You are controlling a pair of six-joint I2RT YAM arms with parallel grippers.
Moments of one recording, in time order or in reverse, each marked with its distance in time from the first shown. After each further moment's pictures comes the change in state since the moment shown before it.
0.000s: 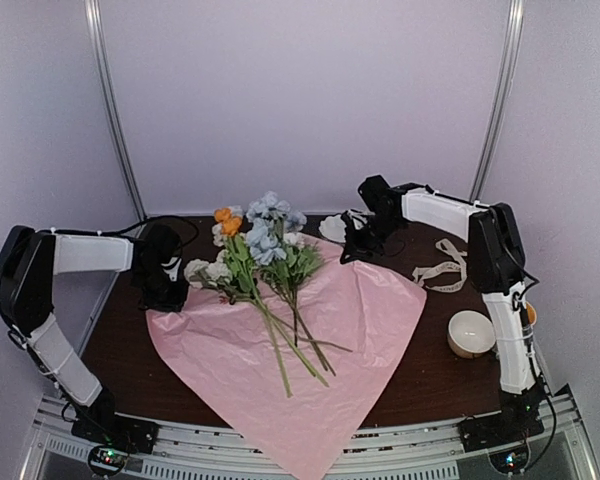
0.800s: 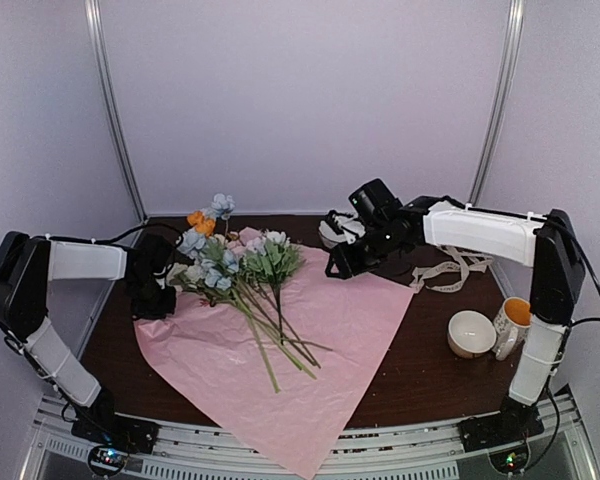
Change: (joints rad) left arm 0.035 -0.074 -0.113 0.011 -0.153 -0.108; right arm 0.232 -0.465 -0.477 0.254 0.268 -0.068
